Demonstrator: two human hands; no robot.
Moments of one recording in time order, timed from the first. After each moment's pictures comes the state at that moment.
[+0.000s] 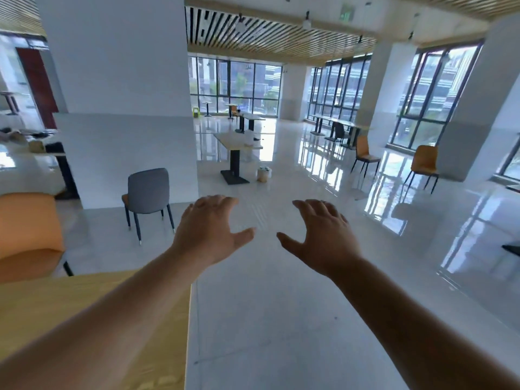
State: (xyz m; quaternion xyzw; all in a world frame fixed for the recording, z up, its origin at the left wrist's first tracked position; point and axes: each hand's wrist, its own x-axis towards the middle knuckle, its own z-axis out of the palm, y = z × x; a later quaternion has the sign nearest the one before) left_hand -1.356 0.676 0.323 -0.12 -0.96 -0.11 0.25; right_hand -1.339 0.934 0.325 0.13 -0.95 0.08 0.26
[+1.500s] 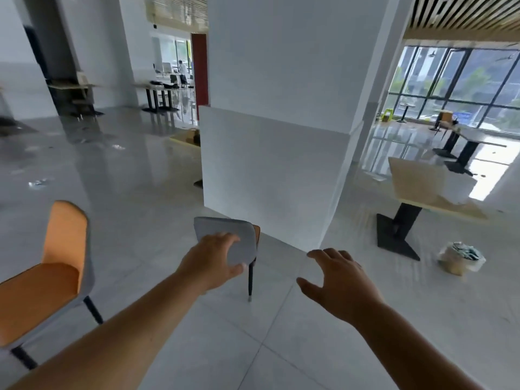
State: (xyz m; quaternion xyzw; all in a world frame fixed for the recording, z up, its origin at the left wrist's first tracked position) left_hand -2.523 0.353 0.225 0.28 -0.94 -0.16 0.14; right_hand -2.694 0.602 0.251 0.48 -0.87 0.11 0.05
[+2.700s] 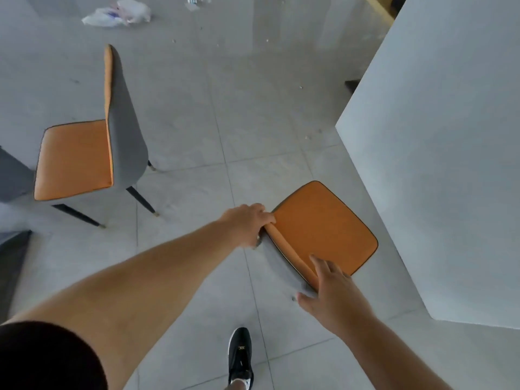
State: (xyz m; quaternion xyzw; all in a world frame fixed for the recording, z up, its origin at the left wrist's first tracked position) left_hand -2.825 -0.208 -0.103 0.47 -0.84 -0.22 -0.15; right_hand -3.048 -0.052 -0.071 0.65 -0.70 -0.07 -0.29
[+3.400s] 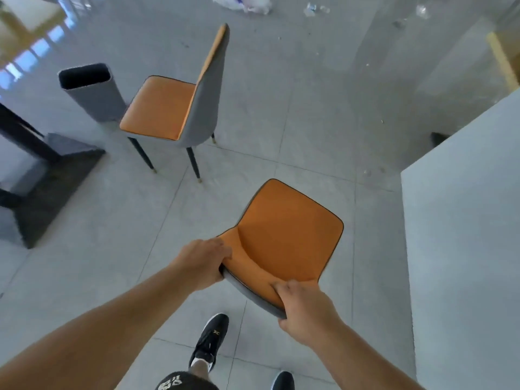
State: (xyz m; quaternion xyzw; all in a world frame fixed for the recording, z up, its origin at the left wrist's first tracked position) left_hand -2.766 -0.042 -0.114 0.70 -0.67 -0.25 -0.08; right_hand -3.037 -0.082 -0.090 0.88 -0.37 -0.22 -0.21
